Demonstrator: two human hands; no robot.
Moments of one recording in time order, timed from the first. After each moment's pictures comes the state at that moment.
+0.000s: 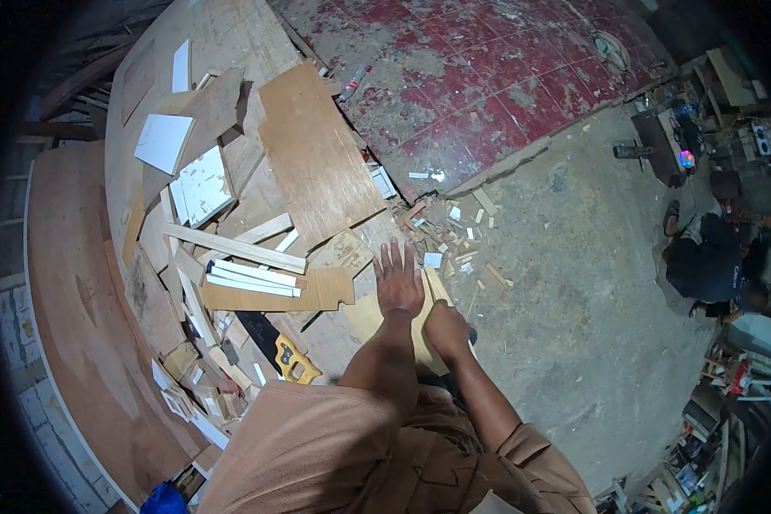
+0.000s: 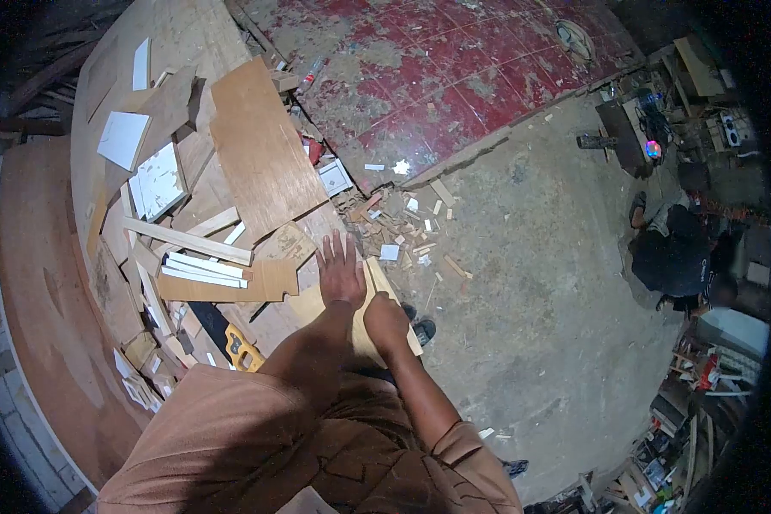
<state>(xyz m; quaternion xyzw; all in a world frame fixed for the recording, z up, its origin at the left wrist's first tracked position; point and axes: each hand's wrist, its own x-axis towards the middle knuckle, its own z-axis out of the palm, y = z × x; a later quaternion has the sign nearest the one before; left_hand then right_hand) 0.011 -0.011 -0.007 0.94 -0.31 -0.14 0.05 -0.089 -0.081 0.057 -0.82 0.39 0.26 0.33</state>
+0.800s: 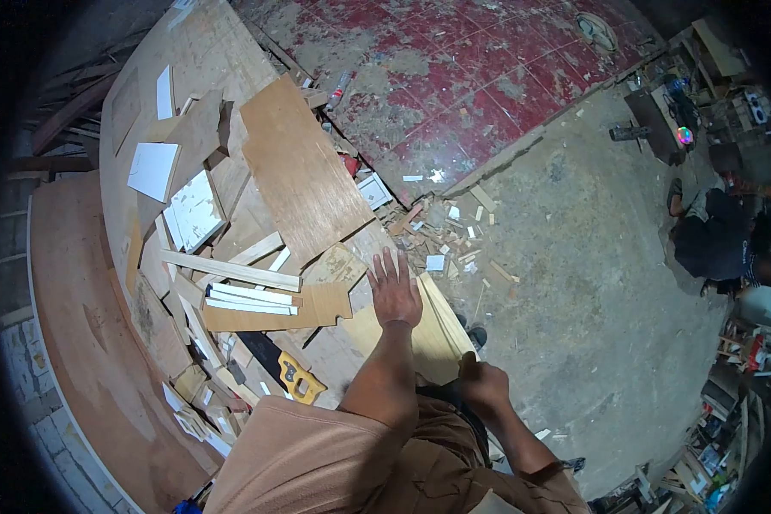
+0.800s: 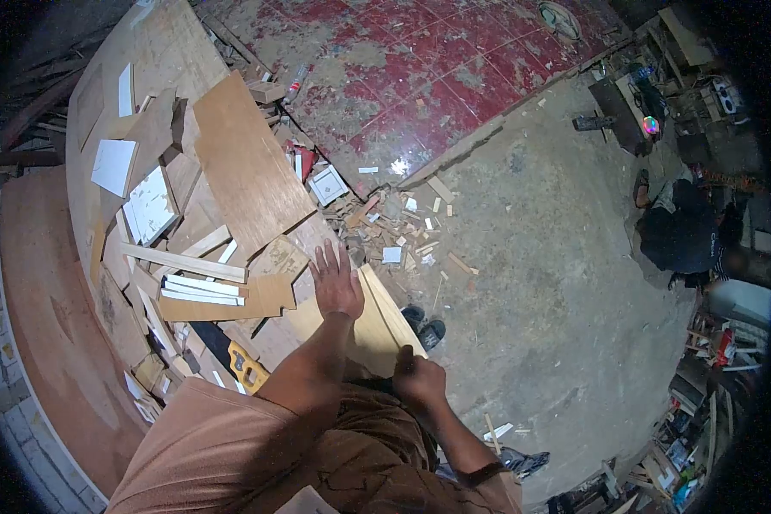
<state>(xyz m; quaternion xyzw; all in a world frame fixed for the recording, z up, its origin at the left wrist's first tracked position) 0.008 -0.014 -0.005 0.94 -0.30 -0.16 0.01 -0.176 -0.090 0.121 -0.78 0.38 0.34 0.37</state>
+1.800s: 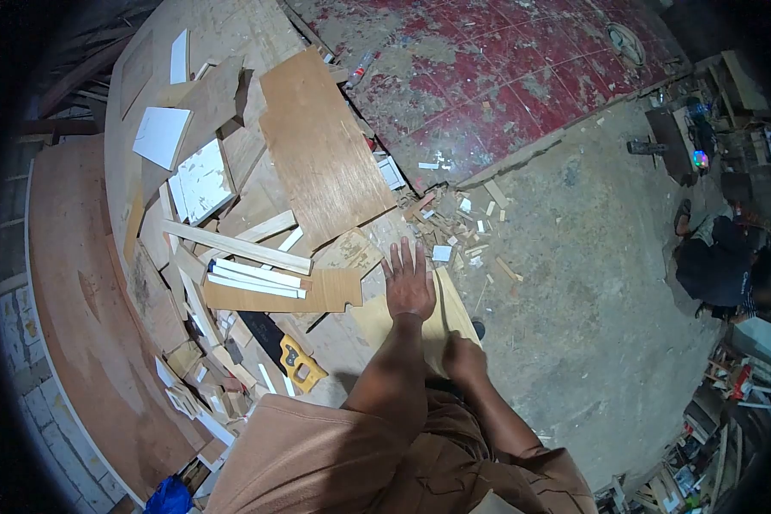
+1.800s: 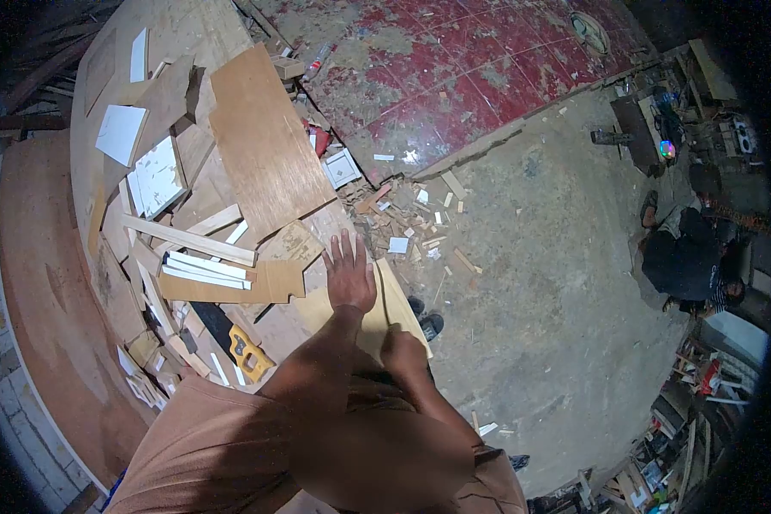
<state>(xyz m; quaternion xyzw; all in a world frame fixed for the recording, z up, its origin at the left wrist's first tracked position) 0.010 -0.011 -0.010 0.94 -0.31 -0.16 0.05 -0.147 -0.065 0.056 -0.83 0.34 0.29 0.34</state>
